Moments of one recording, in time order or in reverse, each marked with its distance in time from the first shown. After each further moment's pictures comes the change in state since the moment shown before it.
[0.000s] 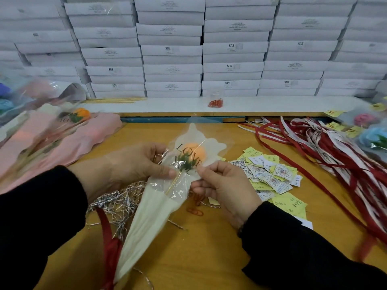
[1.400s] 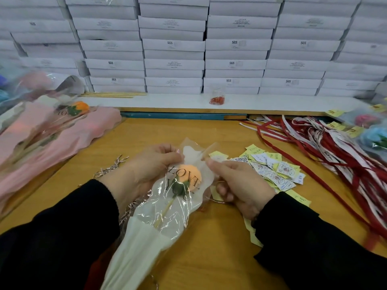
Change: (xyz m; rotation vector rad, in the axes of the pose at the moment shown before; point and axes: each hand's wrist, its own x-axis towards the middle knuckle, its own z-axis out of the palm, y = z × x) left_hand 0.021 -0.019 0.027 -0.395 0.273 -0.046; right_hand 0.004 -0.008 -0.013 -0.356 0.034 0.120
